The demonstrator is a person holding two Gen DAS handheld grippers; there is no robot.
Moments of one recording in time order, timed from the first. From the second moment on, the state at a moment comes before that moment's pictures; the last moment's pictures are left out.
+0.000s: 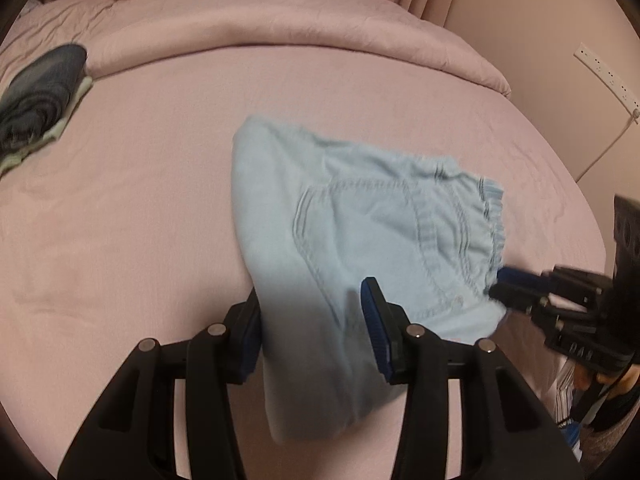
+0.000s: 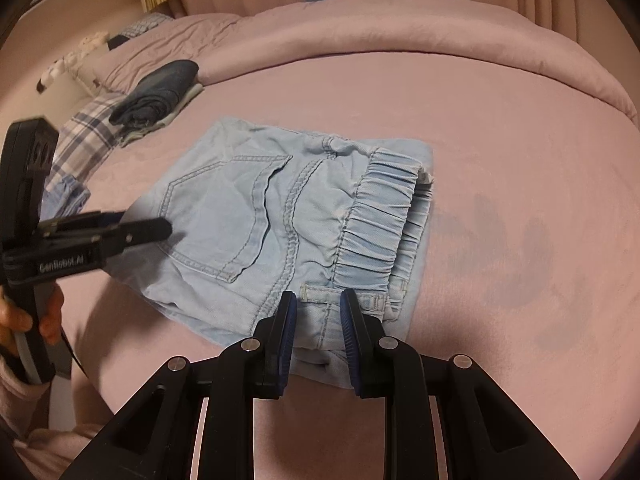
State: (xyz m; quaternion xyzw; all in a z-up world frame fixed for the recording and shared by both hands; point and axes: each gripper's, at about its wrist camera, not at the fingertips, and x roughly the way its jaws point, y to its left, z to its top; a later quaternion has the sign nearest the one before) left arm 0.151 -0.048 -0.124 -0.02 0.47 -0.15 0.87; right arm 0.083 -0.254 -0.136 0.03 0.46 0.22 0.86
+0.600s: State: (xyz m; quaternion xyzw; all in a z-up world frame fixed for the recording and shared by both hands) left arm 0.213 -0.067 -0.118 0.03 0.48 -0.16 0.87; right arm 0.084 -0.260 -0.138 0.05 0.46 0.23 0.86
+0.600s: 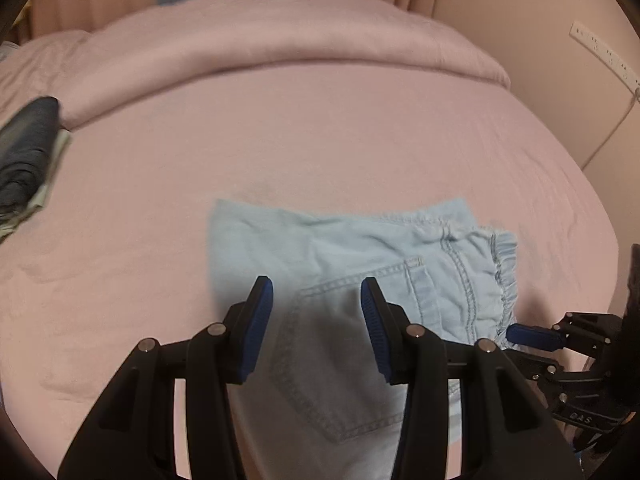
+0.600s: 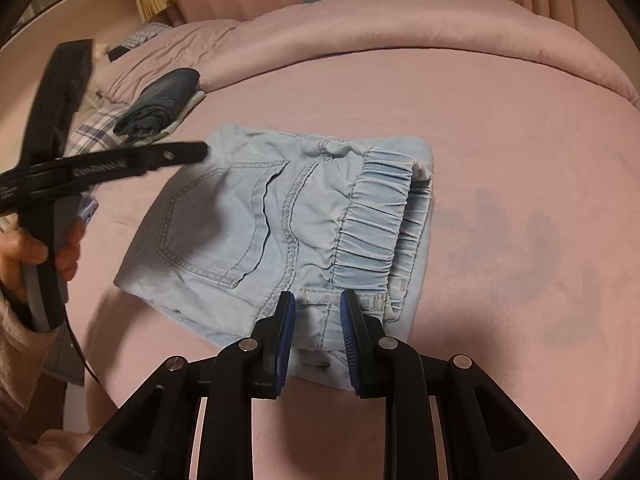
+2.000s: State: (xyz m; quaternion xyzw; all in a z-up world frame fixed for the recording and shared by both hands) left arm 0.111 -0.047 -0.157 0.03 0.51 -0.18 0.84; right arm 0.081 -0.253 -0.136 0.05 0.46 0.21 0.86
